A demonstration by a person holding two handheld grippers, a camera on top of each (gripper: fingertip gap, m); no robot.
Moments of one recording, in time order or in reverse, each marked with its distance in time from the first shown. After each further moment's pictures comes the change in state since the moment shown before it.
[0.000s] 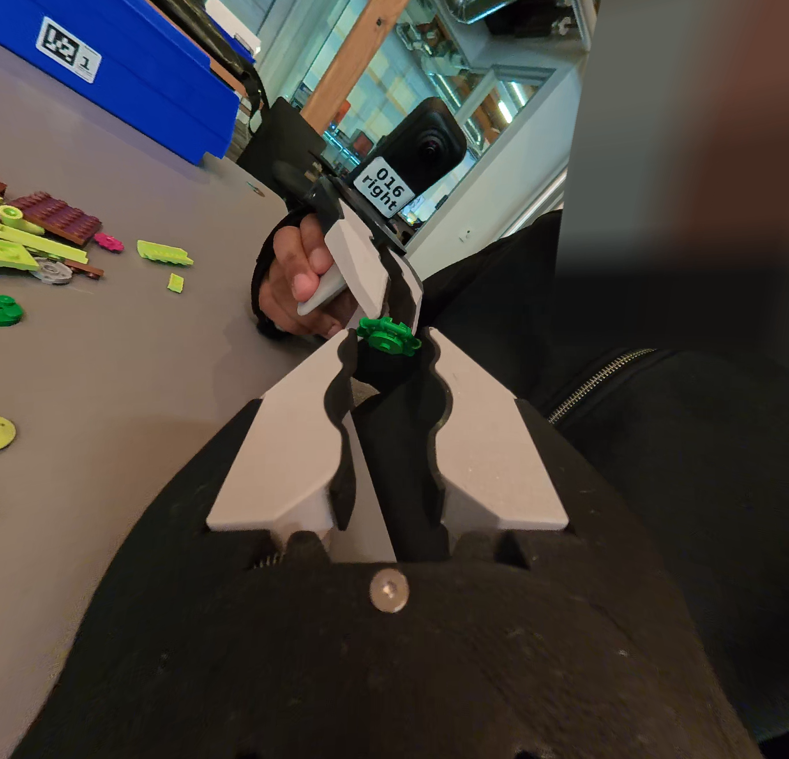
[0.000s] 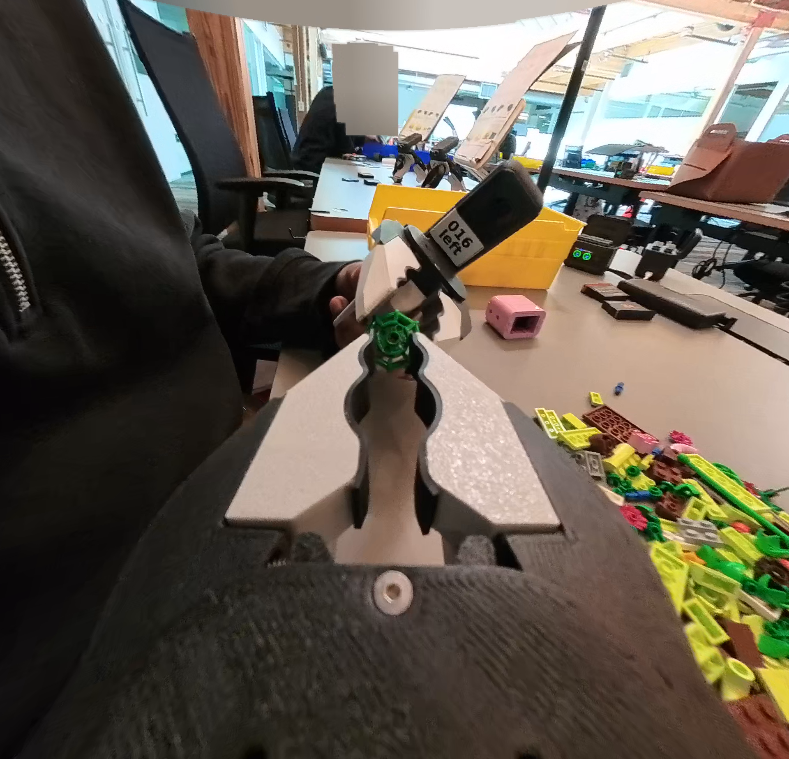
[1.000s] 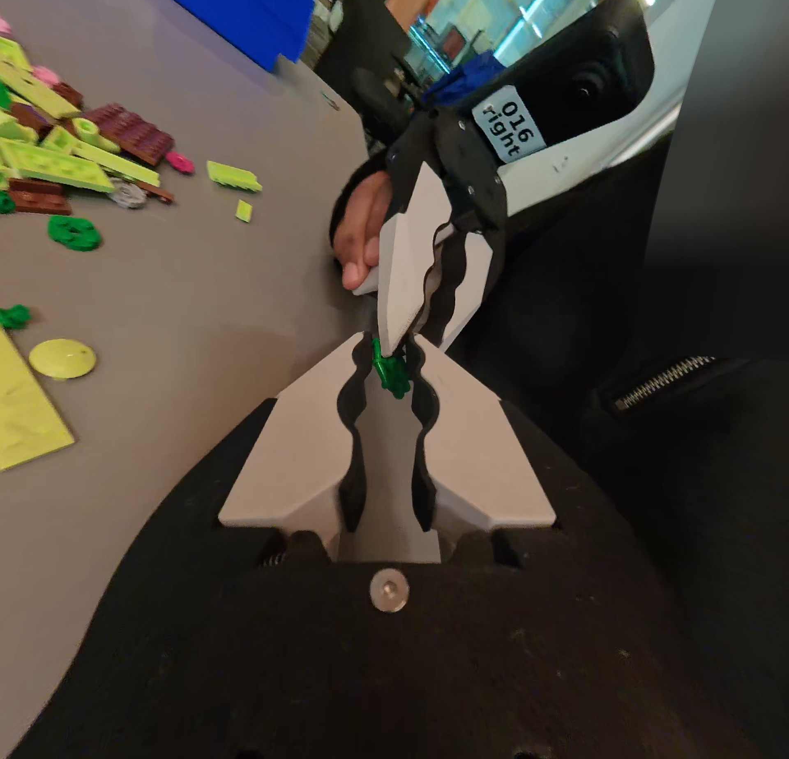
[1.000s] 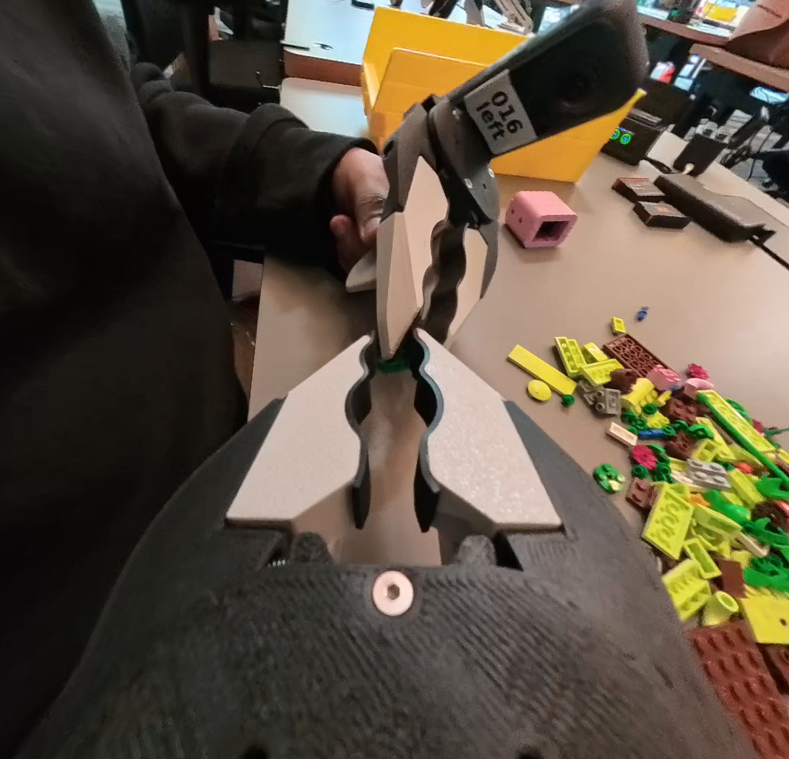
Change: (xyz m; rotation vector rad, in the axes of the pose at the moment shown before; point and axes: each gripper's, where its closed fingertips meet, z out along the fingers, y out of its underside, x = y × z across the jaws) left arm -0.034 0.027 0.002 -0.179 -0.214 0.004; right arm -0.008 0.046 0.009 -0.325 0.028 -0.047
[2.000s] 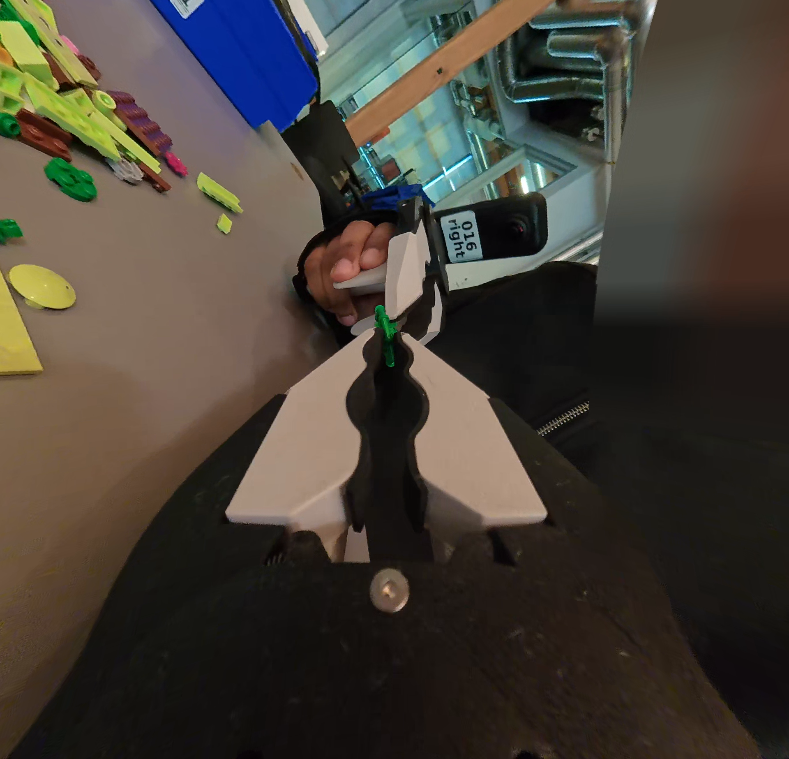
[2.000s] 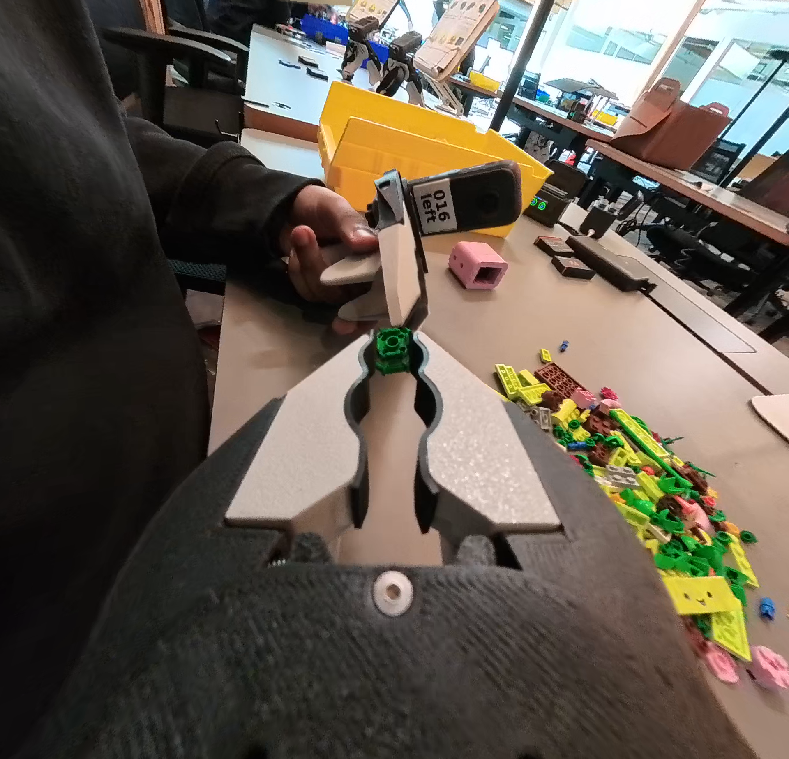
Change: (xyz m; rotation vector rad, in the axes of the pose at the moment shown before) left arm 0.007 -0.020 -0.022 0.216 0.164 -0.309; right arm 0.015 -0.018 -0.013 0.116 0.135 -0.095
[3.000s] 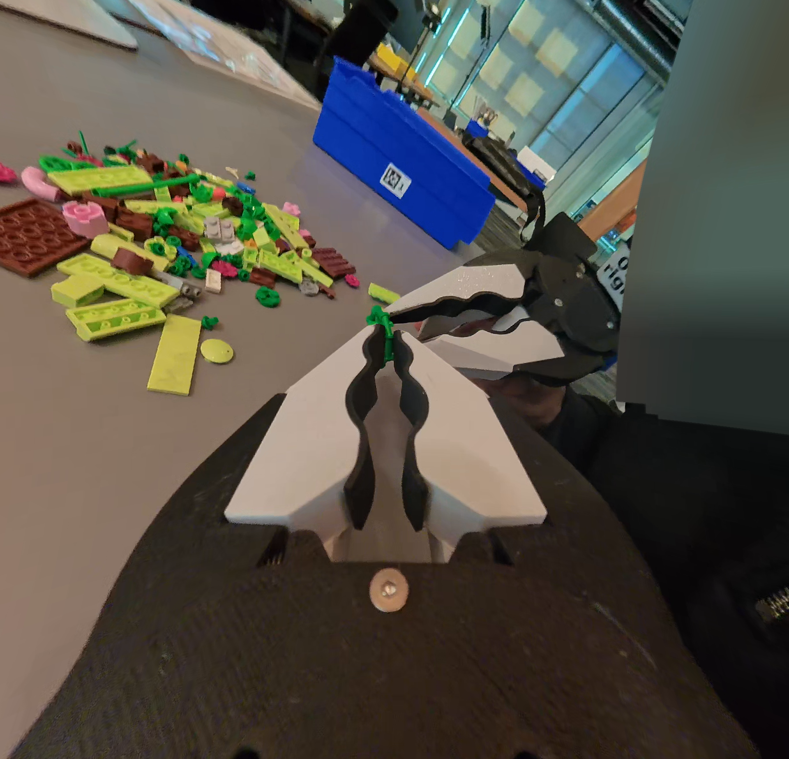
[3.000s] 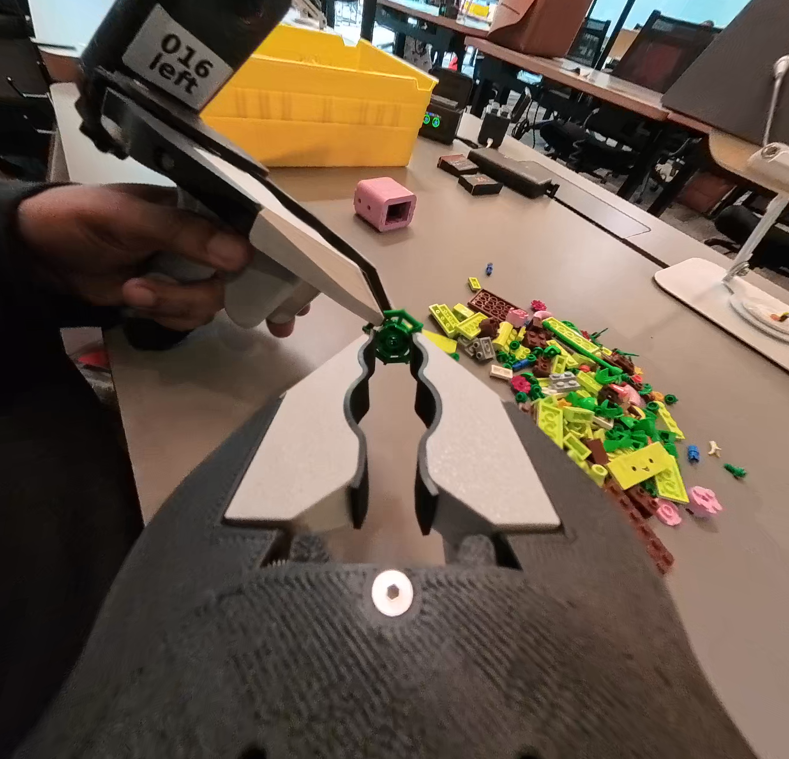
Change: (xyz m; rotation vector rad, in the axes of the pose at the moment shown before) left arm -0.025 -0.022 0.005 0.288 -0.589 0.386; right arm 0.035 0.027 0.001 -0.155 0.278 0.149
